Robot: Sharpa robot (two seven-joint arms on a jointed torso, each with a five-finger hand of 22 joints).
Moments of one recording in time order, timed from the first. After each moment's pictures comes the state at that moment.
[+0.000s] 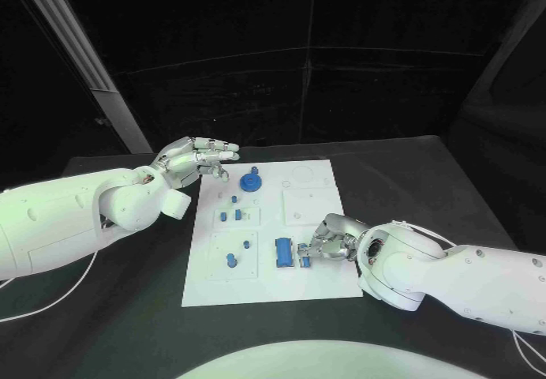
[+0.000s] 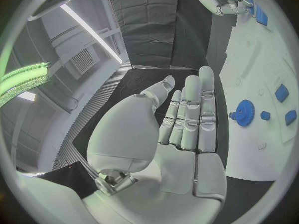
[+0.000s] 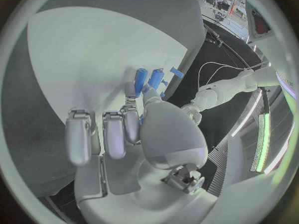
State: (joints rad) left arm 1.30 -0.85 -0.23 1.37 0.06 0.07 0.38; left_hand 1.32 -0.05 0.34 -0.12 0.07 0.89 0.21 0.23 0.07 0.88 0.14 0.49 0.07 1.14 0.04 1.00 0.38 0.17 1.15 0.13 0.59 0.55; right arm 1.05 -0.87 -0.11 1.84 -1.22 -0.36 -0.58; right_hand 1.27 0.12 -0.07 0.13 0.28 1.11 0.05 0.26 0.30 1.46 -0.01 1.30 1.52 1.47 -0.08 1.48 1.31 0.03 1.47 0.04 1.52 1.31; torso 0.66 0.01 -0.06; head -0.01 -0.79
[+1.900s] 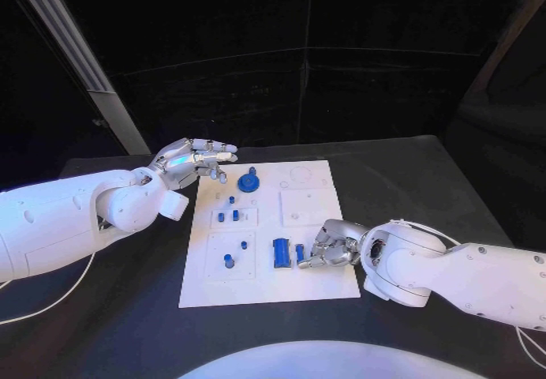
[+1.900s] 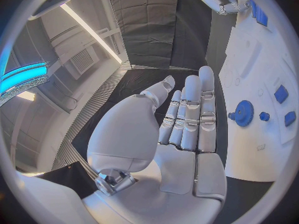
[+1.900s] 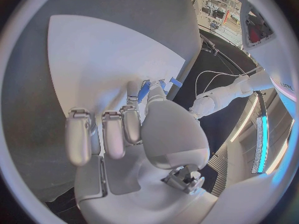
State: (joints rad) left arm 1.30 -0.85 -0.23 1.36 0.06 0.07 0.38; left_hand 1.32 -0.05 0.34 -0.12 0.07 0.89 0.21 0.23 0.07 0.88 0.14 0.49 0.07 1.14 0.04 1.00 0.38 0.17 1.15 0.13 0.59 0.55; right arm 1.04 -0.89 -0.11 1.82 -1.21 -0.24 -0.50; right_hand 1.27 0.08 -0.21 0.19 0.18 1.11 0.06 0.26 0.37 1.47 -0.02 1.29 1.35 1.46 -0.07 1.48 1.31 0.03 1.47 0.04 1.51 1.31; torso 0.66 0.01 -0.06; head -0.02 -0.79
